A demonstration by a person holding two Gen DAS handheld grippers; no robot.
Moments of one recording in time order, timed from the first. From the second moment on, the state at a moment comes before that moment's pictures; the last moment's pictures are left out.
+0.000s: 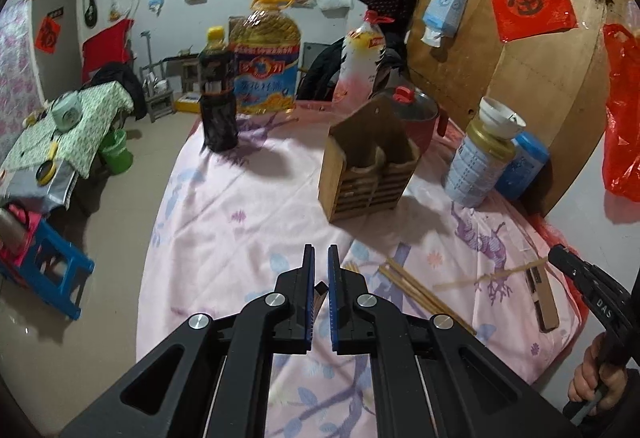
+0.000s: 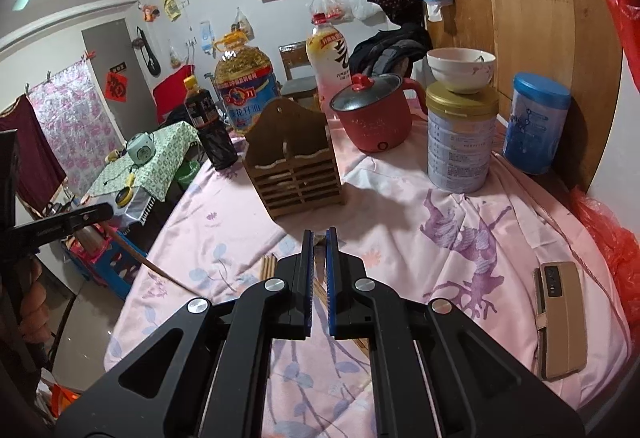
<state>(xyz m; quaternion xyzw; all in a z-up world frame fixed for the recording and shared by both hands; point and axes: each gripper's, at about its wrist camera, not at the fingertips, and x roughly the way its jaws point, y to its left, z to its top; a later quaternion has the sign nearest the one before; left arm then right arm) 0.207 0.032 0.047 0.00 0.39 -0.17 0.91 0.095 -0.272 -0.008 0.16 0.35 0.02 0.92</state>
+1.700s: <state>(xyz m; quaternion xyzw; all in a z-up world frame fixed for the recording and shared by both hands) 0.387 -0.014 -0.098 -0.01 0.54 -0.20 0.82 0.179 -0.341 -0.010 0.19 0.36 0.02 0.91</state>
